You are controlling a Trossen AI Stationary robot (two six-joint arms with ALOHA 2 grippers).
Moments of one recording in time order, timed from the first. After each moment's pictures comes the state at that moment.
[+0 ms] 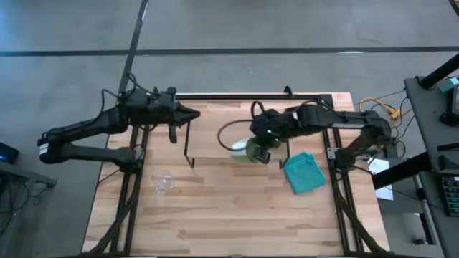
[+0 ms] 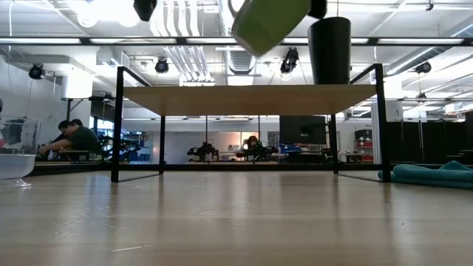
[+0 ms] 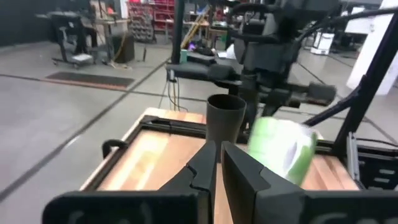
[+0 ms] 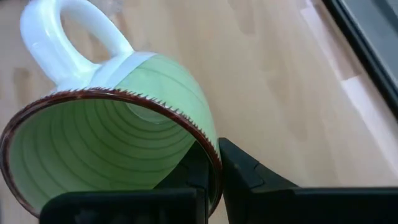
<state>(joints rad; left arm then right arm) 0.30 0.88 0.96 -0.16 0.17 -0.06 0.03 1.61 1.74 -1.13 0.15 0.33</state>
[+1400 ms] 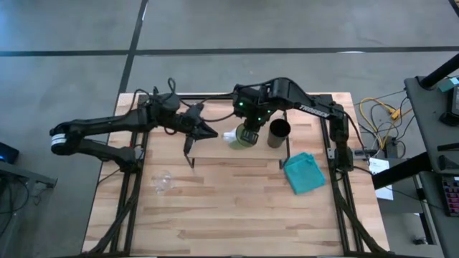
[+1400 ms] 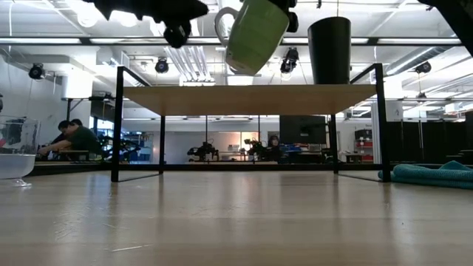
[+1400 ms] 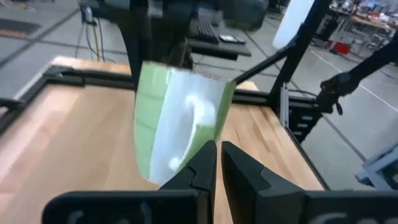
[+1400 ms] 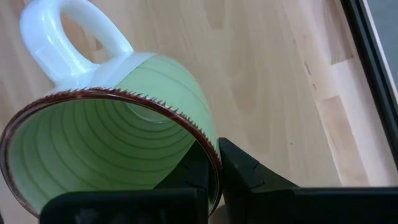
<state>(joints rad) 0.29 1.12 0.94 -0.08 0.47 -0.07 -0.16 2.00 2.35 -1.57 -0.02 0.16</state>
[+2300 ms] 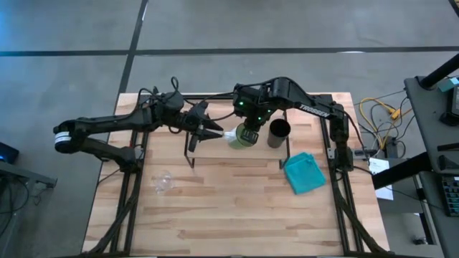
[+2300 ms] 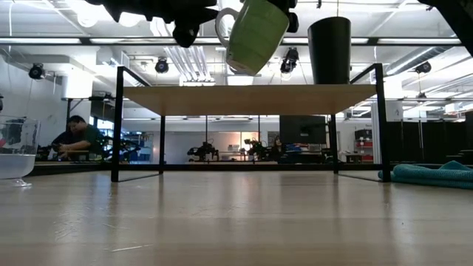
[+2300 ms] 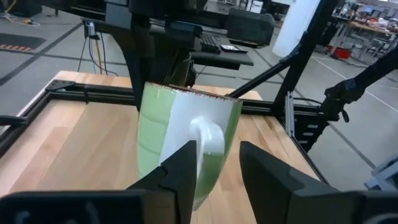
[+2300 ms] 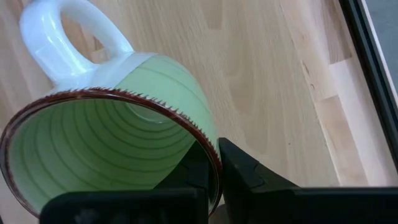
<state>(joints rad) 0.29 1.18 0.96 0.00 0.47 -0.07 -0.16 2.00 2.35 -1.57 -0.02 0.16</state>
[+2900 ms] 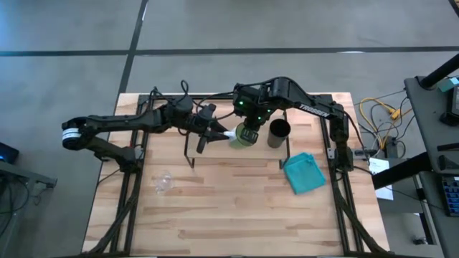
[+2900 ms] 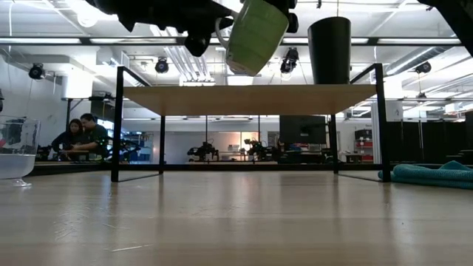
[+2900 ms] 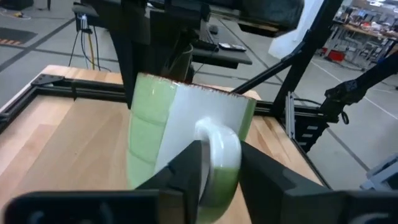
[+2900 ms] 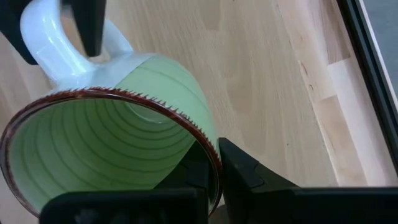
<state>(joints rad) 0.28 1.28 0.96 0.11 0.47 -0.10 -0.16 2.00 2.35 -1.57 -0.01 0.16</state>
